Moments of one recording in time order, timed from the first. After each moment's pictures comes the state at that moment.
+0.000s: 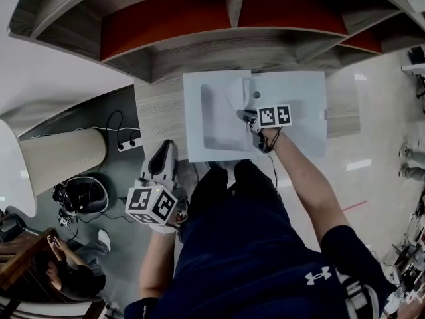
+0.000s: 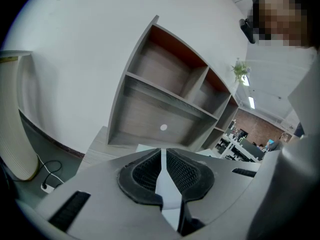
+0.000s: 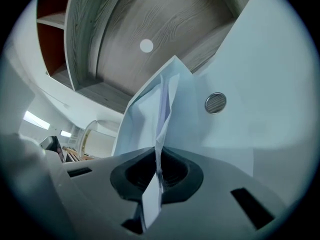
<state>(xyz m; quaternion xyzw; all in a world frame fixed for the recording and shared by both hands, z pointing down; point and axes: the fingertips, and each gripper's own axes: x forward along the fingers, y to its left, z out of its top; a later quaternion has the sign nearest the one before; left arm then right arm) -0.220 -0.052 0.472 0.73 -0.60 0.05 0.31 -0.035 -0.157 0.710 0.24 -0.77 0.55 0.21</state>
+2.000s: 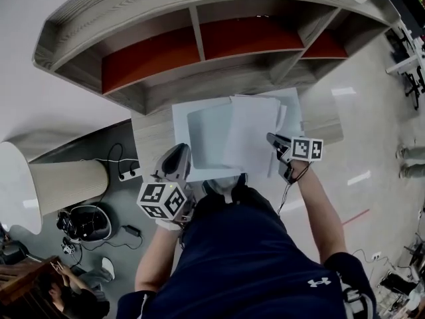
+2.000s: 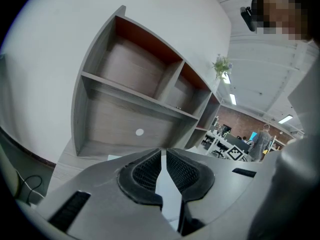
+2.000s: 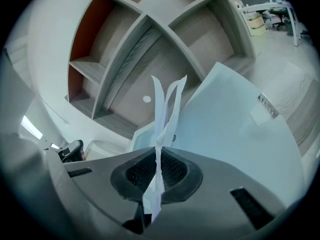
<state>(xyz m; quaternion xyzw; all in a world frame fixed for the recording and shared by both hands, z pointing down) -0.137 -0.094 0.442 0.80 -0.53 0.05 0.27 0.129 -0.145 0.586 0.36 -0.77 0.51 0.12</state>
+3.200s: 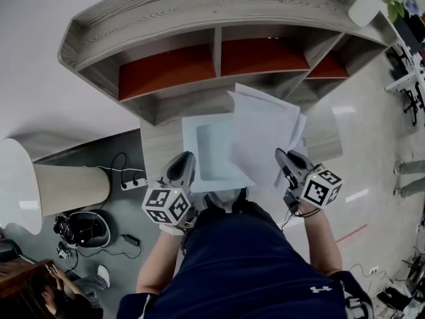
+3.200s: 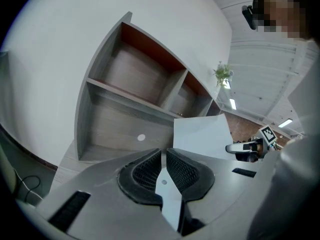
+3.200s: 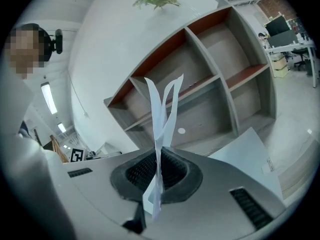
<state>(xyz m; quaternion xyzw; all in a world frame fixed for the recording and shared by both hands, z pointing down) -0.158 -0.098 0.428 0.80 -0.54 0.03 0.26 0.087 -0.117 0.403 0.37 -0.87 0.33 0.05</state>
